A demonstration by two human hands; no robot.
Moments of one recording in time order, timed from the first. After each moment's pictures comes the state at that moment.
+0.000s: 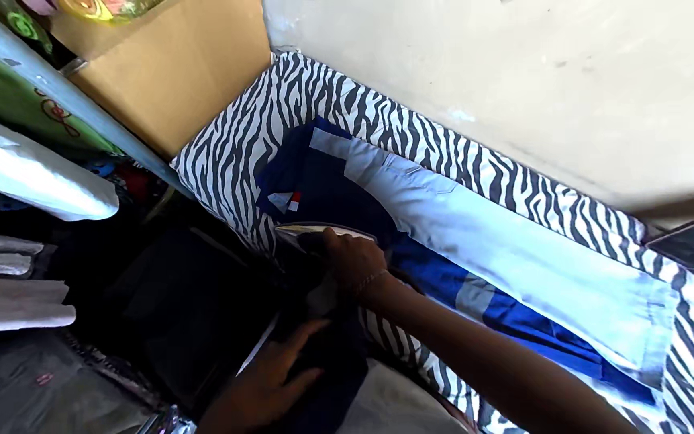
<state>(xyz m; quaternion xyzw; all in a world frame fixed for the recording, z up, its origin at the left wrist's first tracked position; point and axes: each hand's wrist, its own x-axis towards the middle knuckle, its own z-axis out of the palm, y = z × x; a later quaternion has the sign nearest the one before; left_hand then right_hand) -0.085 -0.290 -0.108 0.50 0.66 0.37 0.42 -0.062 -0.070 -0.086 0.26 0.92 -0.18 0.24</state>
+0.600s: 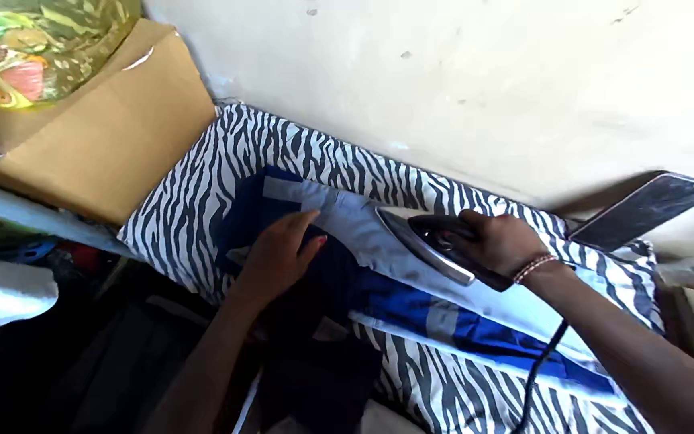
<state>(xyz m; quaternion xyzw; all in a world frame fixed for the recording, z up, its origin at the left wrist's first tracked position) -0.187 -0.077 -0.085 0.63 0.72 0.27 0.11 0.101 0.138 -0.052 0.45 0.88 -0.08 0.11</state>
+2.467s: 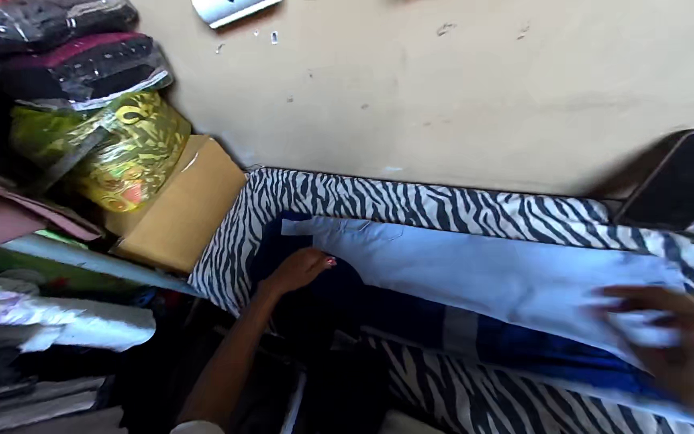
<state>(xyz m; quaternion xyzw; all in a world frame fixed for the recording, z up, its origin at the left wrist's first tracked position) -0.220 -0.042 -0.112 0.75 0.60 0.17 0.22 0.292 0.075 -0.090 0.38 0.87 -0.23 -0.23</state>
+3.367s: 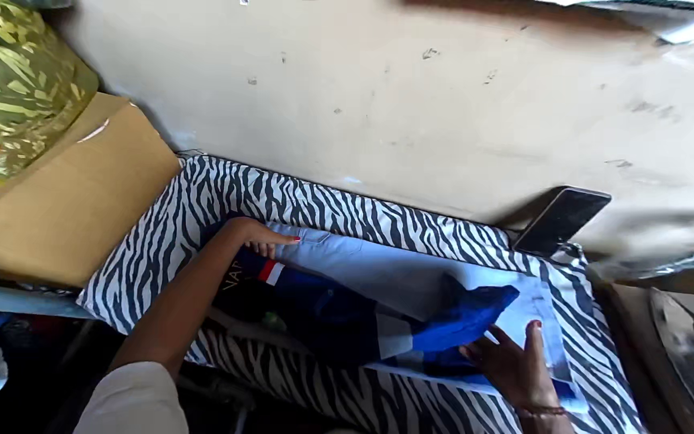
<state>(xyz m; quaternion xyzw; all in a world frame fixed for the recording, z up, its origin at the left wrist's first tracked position) -0.268 0.084 -0.095 0.46 0.74 -0.12 0.48 0.236 0.058 -0.156 0.57 0.27 -0.65 -0.42</state>
